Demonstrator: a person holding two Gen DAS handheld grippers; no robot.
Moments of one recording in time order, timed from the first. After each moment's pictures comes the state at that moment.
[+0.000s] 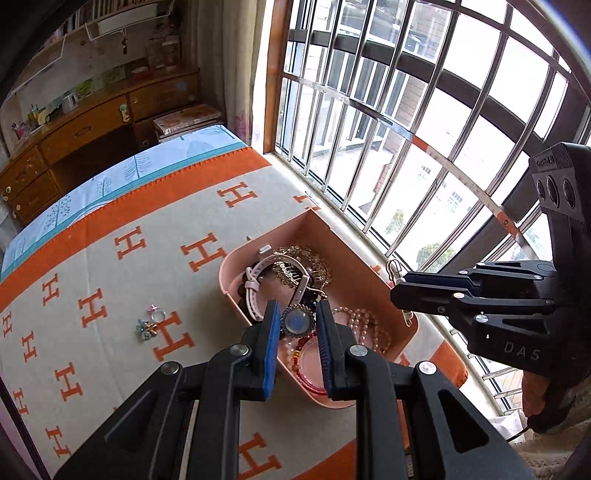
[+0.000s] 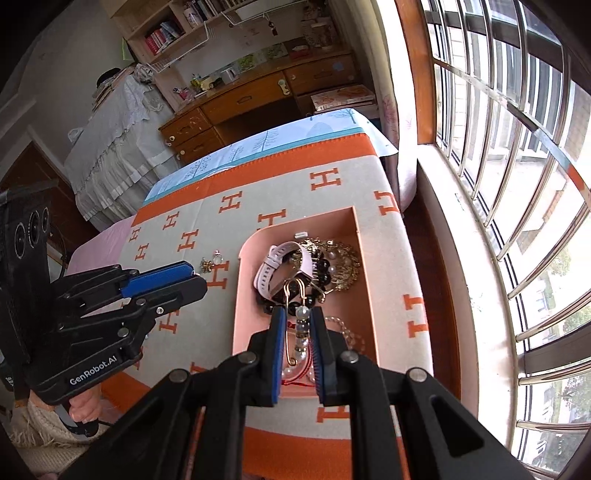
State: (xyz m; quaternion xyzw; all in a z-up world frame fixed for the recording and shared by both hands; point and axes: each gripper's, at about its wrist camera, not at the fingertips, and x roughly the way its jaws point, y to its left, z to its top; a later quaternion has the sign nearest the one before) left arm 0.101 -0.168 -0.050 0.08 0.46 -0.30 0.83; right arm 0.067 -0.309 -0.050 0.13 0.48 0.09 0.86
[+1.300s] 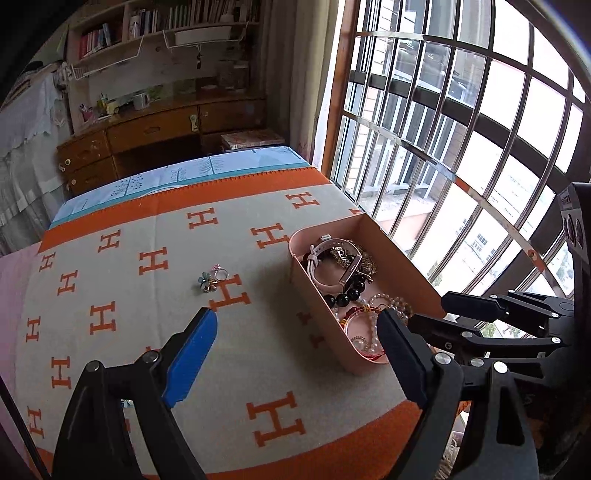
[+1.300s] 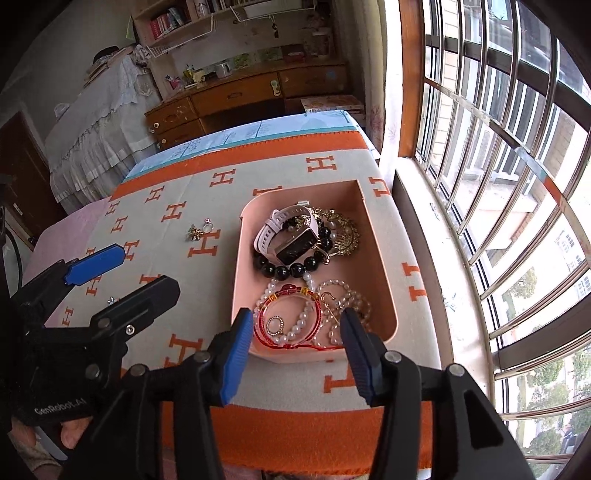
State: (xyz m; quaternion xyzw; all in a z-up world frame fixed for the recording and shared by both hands) left arm 0.038 -0.092 -0.048 0.03 0.39 -0.20 0.90; right arm 0.021 -0.259 -0.061 0.06 0.46 0.05 0.88
